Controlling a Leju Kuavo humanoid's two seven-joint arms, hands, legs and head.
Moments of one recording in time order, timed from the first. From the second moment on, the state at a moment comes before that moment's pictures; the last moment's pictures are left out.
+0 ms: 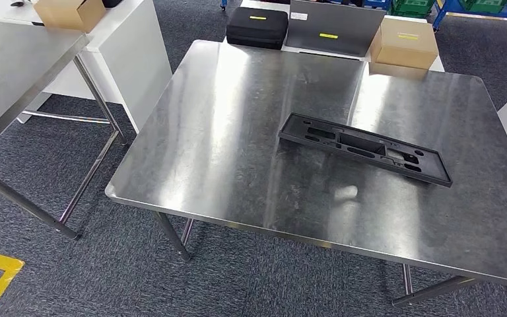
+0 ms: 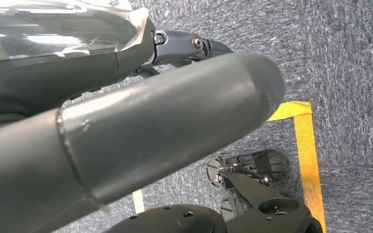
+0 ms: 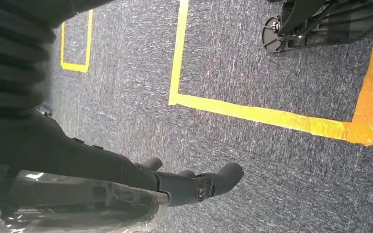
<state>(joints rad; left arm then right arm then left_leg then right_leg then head) -0.08 -0.13 0.70 -0.19 -0.94 0.02 -0.19 -0.09 0.12 -1.32 -0.22 1.49 -0.18 0.01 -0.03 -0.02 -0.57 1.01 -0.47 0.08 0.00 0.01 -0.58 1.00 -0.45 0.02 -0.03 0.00</state>
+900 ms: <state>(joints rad) -0.07 -0.13 0.69 -0.19 -0.95 -0.01 -0.27 -0.10 0.13 -1.27 -0.21 1.51 -0.18 0.04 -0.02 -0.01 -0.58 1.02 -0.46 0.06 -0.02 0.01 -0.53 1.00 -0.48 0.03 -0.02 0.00</state>
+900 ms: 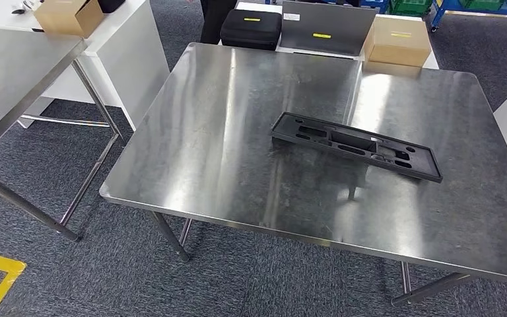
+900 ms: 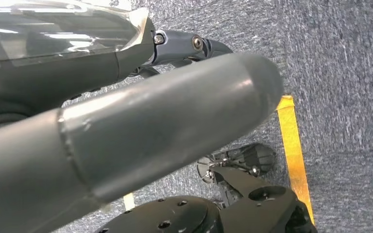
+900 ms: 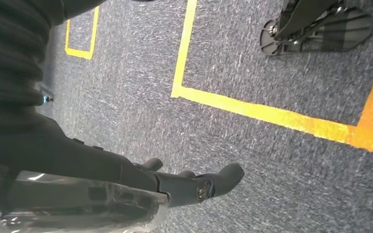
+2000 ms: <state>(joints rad) -0.07 -0.14 0.69 -0.19 -0.96 0.00 -0.30 -0.10 0.13 -1.24 -0.21 1.54 -0.21 0.07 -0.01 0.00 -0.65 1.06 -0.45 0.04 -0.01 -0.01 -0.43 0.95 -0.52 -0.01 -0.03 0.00</state>
